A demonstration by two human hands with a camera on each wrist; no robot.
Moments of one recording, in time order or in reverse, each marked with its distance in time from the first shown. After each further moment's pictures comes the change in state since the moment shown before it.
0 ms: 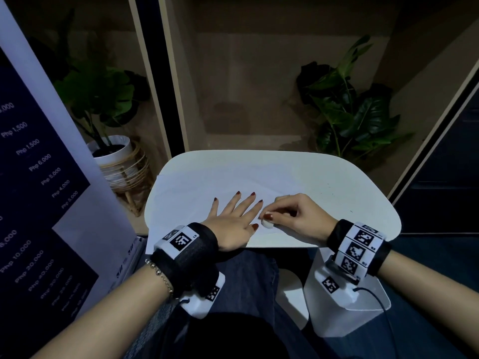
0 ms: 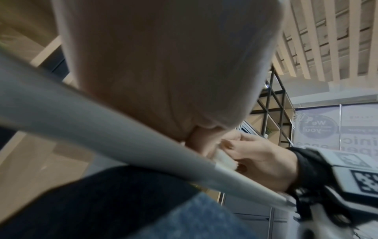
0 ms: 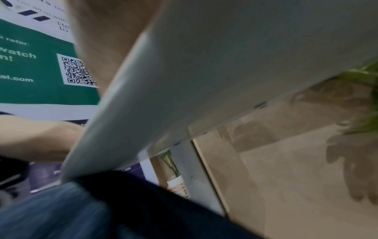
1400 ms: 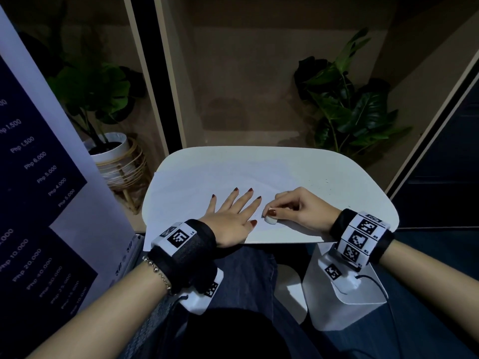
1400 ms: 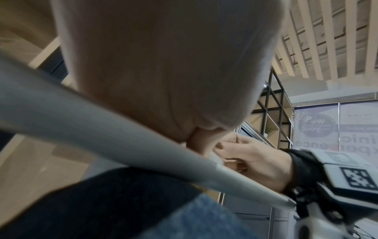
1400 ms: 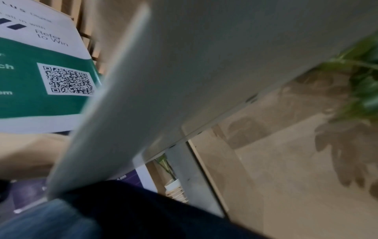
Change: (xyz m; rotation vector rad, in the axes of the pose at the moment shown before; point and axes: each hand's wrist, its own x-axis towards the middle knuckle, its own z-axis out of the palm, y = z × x) left_hand -0.003 0.001 -0.001 0.004 -0.016 0.000; right_hand 0.002 0.002 -0.008 0.089 -0.049 0.081
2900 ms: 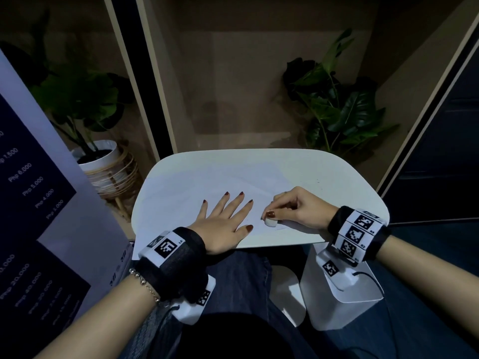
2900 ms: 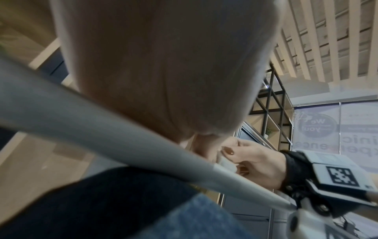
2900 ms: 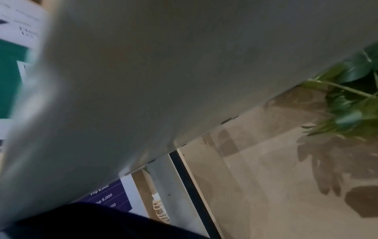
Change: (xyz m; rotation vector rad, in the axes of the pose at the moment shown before) left_hand 0.000 -0.002 0.002 0.005 0.010 0.010; right_hand -0.002 0.001 -0.017 -0.077 -0.010 0.005
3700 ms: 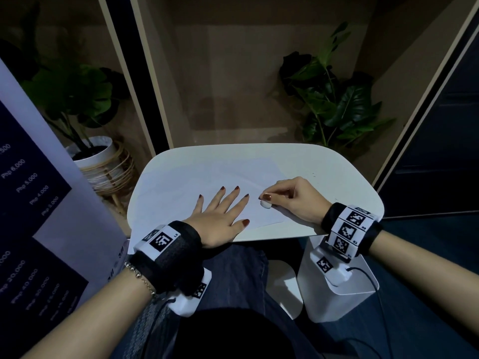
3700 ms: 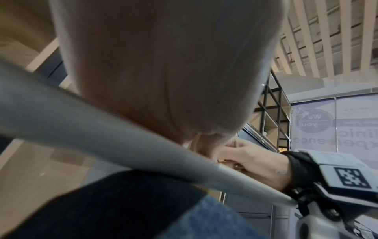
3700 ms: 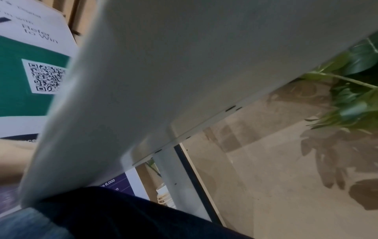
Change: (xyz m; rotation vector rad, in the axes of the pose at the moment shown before) left_hand -0.001 0.000 -0.002 0.020 -0.020 -0.003; right_hand 0.000 0.005 0.009 0.145 0.246 0.008
